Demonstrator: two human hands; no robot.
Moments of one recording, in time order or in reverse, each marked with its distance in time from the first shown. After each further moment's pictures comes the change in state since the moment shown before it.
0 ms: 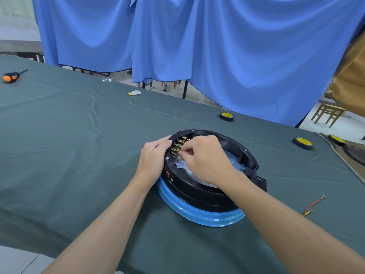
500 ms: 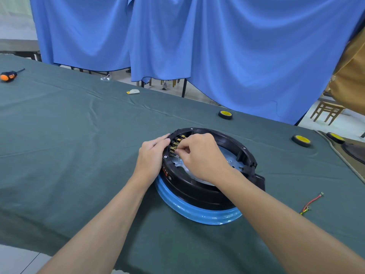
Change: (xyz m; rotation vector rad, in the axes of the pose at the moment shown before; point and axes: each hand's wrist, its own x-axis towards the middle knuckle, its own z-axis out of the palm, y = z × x) left_hand 0.001 -0.003 -0.001 -0.005 0.017 -0.020; right_hand 0.003 0.000 0.004 -0.012 -0.006 -0.020
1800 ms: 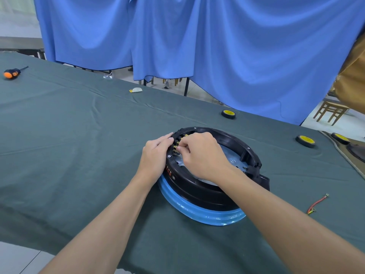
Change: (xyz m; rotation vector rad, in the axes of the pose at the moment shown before) left_hand 0.000 0.002 0.000 0.025 -0.010 -0.029; right_hand 0.004 -0.002 0.005 -0.080 -0.056 0.048
